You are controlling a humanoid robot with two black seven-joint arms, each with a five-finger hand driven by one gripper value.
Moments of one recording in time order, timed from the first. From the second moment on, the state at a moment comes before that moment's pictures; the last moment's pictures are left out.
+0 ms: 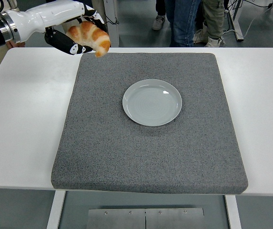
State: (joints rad) left arm -1.28 0.77 -0.35 -1.37 1.36 -0.13 -0.21; right arm -0.13 0.00 0.01 0.13 -0.10 0.02 0.41
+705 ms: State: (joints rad) left arm -1.39 0.42 -0.22 -1.12 1.36 -0.13 -0.21; right arm -0.13 0.00 0.01 0.13 -0.10 0.02 0.41
